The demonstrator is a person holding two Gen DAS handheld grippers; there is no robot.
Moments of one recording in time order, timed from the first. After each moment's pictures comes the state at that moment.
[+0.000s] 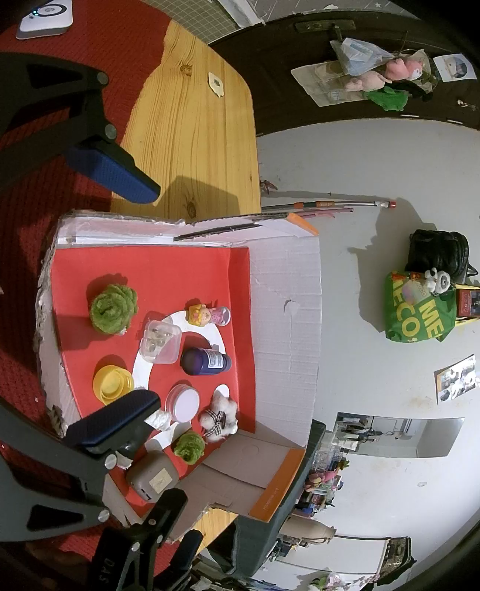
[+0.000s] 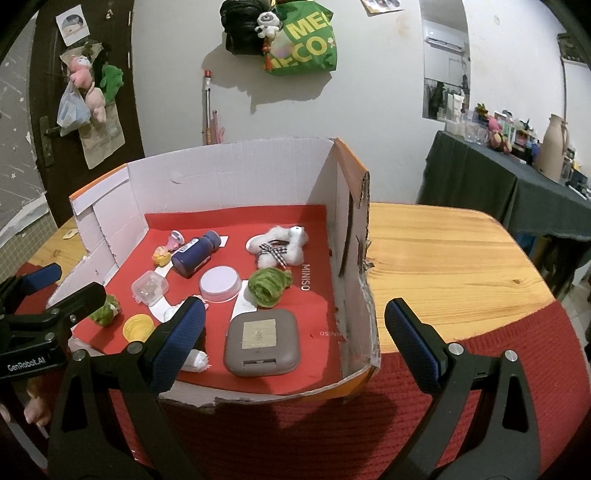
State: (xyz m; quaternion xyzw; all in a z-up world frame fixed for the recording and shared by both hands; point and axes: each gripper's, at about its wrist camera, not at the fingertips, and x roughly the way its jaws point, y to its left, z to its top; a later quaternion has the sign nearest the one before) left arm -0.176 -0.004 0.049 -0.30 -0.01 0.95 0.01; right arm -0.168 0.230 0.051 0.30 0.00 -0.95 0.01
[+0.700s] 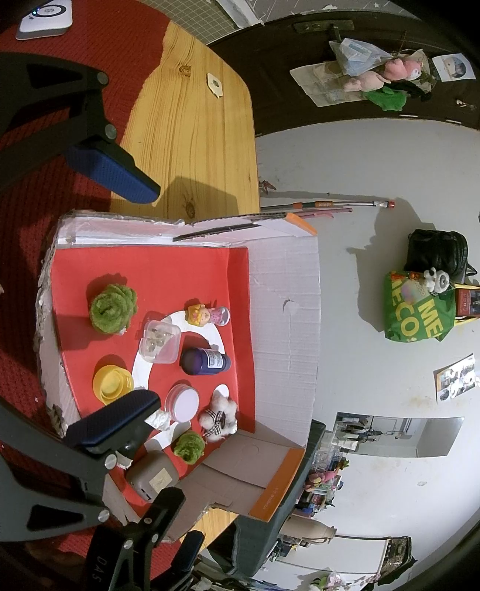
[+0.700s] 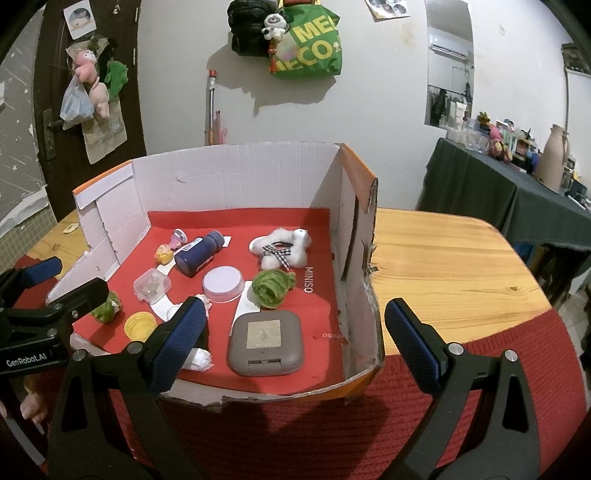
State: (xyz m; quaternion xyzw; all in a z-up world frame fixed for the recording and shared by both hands) left arm -0.176 -0.004 0.050 -0.30 -0.01 0.95 0.01; right arm -0.166 0.223 0.052 0.30 0.01 -0.95 0.01
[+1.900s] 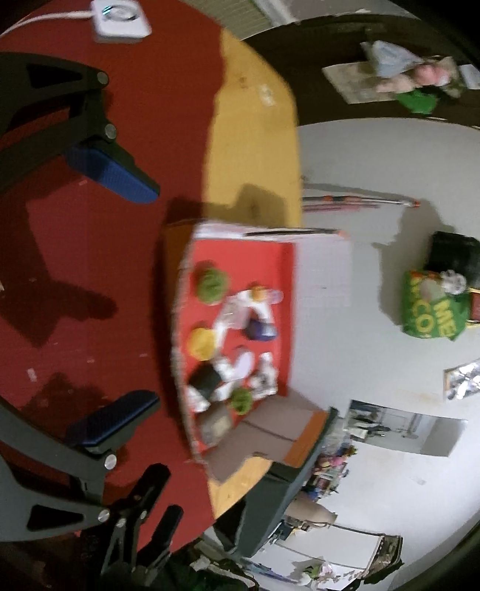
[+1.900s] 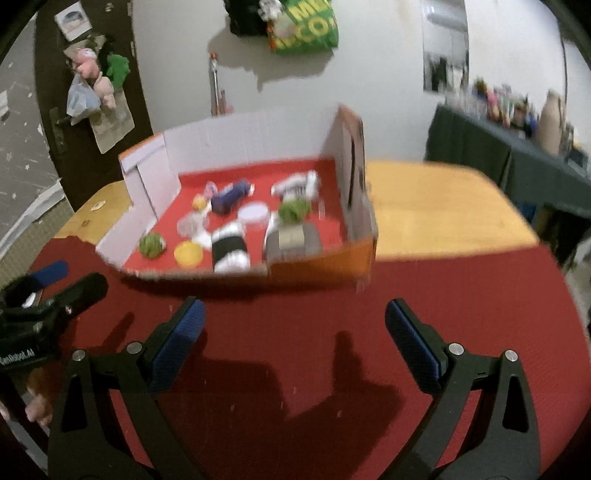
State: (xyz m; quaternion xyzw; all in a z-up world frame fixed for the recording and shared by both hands) left arm -0.098 -0.004 0.052 -0.36 -0.05 0.93 0.04; right arm -0.094 0.224 0.043 0.37 -0.04 -0.93 0.03
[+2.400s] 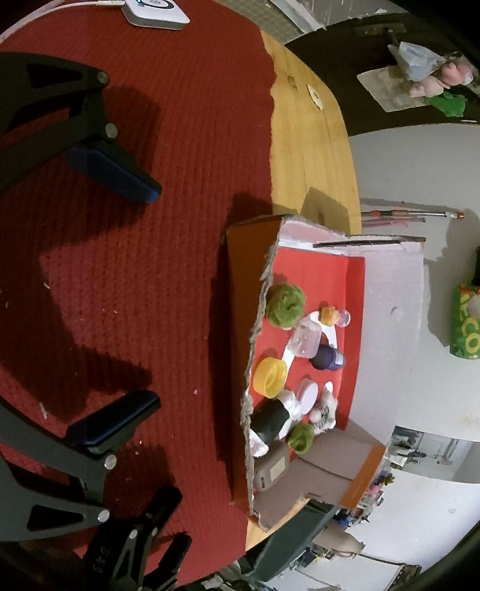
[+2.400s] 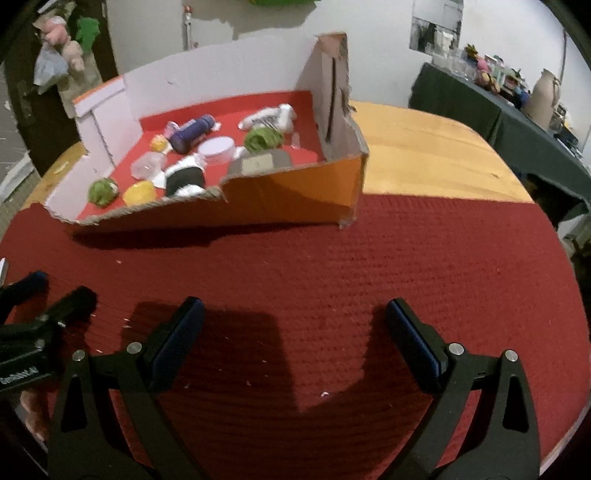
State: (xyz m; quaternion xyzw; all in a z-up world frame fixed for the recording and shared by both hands) left arm -0.114 0.003 0.008 -0.44 -0.04 0.90 -0.01; right arm -0.110 0.224 0.009 0.44 0.00 -0.90 -0.03
